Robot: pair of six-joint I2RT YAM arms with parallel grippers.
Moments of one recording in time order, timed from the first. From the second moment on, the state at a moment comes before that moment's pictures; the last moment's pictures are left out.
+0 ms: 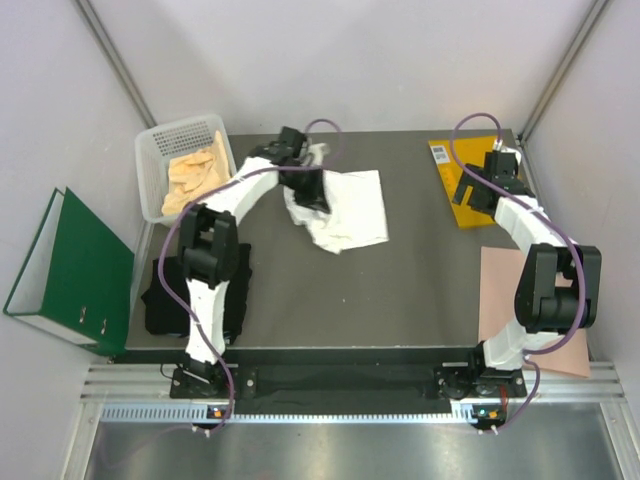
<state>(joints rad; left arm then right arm) -0.36 2.14 1.87 -0.80 0.51 -0.24 -0.04 1.62 1.15 -0.31 0.20 0.26</state>
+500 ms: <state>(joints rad) -0.54 1.96 1.99 -0.51 0.75 -0.43 -0.02 1.63 1.16 -0.31 0.20 0.26</state>
